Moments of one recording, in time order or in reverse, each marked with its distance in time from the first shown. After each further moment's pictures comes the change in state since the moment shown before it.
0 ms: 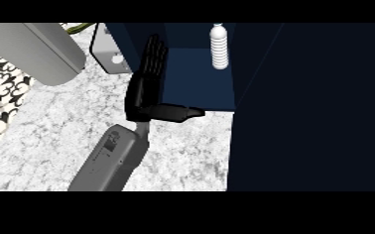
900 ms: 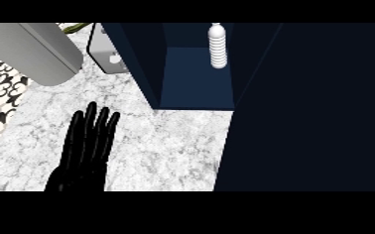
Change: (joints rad) left arm 0.660 0.182 -0.196 -0.835 -0.030 0.022 0.124; right arm -0.036 -0.121 0.125 -0.064 0.159 0.055 0.088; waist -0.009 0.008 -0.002
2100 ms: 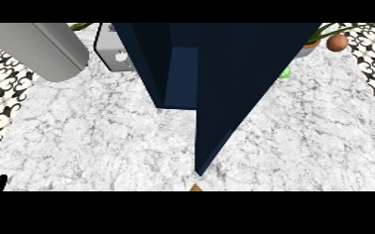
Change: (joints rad) left arm 0.564 0.236 0.376 -0.218 0.302 -0.368 -0.233; right arm -0.233 0.113 0.210 -0.078 0.188 -0.015 0.296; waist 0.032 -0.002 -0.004
